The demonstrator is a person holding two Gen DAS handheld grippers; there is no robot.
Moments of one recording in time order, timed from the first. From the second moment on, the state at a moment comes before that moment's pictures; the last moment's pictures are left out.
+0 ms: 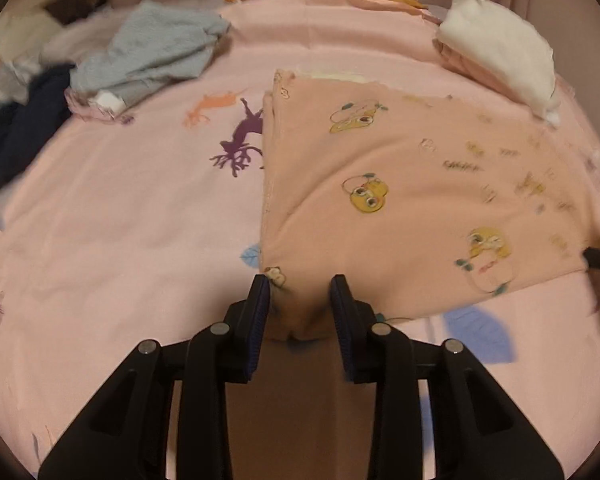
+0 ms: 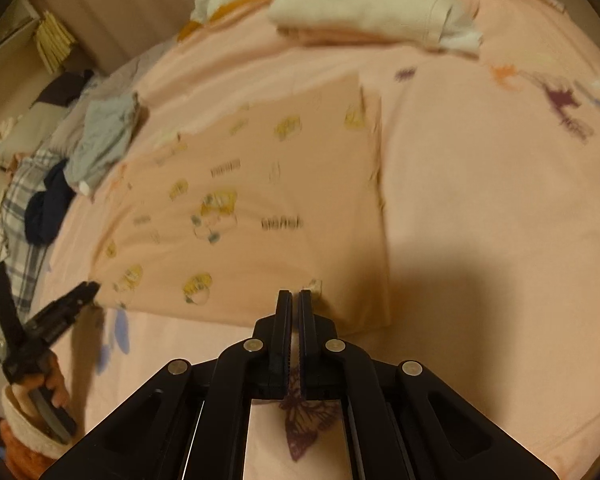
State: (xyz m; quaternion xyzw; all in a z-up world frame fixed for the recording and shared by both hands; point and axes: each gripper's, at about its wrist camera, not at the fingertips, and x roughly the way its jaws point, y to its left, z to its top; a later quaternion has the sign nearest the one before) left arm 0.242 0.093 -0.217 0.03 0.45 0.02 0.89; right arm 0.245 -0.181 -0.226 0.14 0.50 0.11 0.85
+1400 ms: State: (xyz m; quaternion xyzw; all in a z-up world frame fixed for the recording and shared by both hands) left arm 0.348 0.111 -0.198 0.00 0.47 0.04 0.88; right arm 0.338 -0.191 -0.204 0.11 0.48 0.09 0.87
